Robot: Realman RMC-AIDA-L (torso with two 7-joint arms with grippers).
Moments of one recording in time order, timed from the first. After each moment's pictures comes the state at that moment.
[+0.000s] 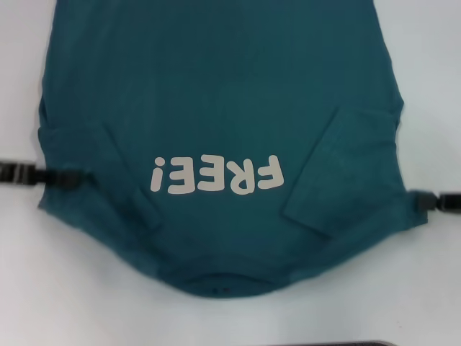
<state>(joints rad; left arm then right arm) -0.58 -1.93 -2.74 -0.66 -0.59 1.76 -2.02 0.39 2.01 -0.13 -0.70 -2.58 -1.84 2.01</state>
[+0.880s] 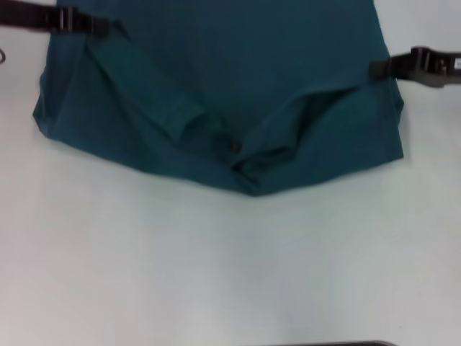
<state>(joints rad) -0.88 -1.90 -2.74 -0.56 -0.64 1.40 -2.08 0.70 2.01 -0.18 -0.64 -2.51 -1.50 2.15</state>
